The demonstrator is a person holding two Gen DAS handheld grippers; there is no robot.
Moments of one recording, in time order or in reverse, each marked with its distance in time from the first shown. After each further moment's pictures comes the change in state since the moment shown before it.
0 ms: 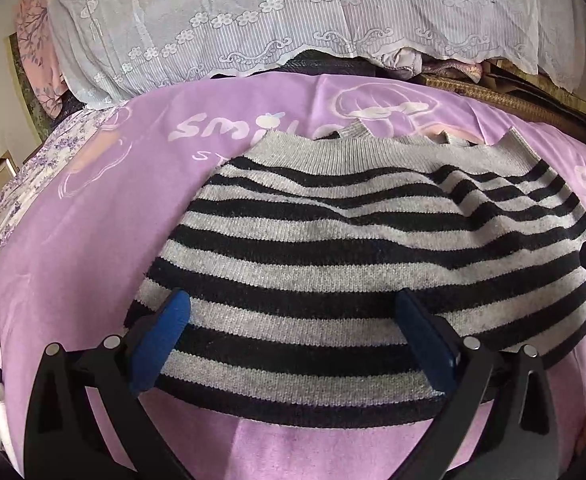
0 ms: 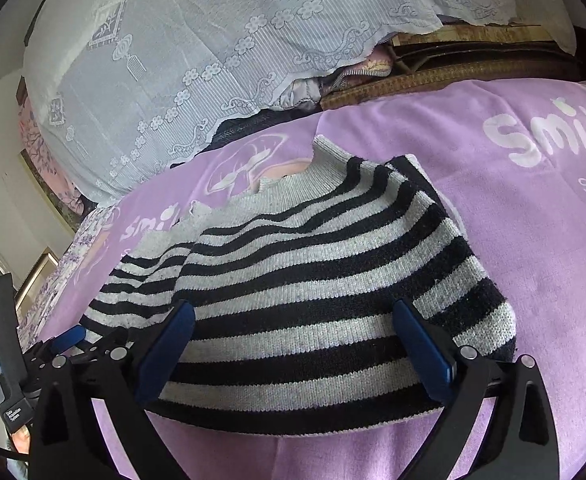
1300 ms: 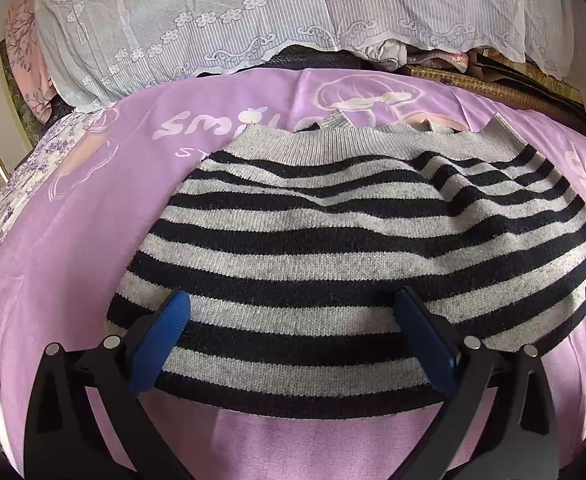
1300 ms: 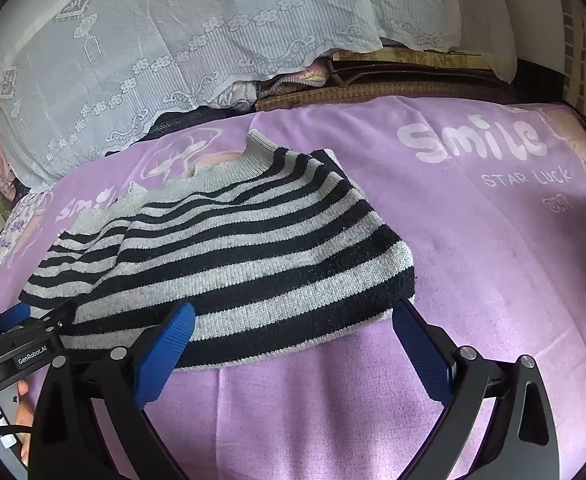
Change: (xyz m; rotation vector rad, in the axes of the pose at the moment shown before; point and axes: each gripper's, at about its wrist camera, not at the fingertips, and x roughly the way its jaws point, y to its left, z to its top) left arm -0.001 -0.011 -0.006 0.031 0.014 -0.026; right arm -0.032 0.007 -0.027 -0.043 -0.025 -0.324
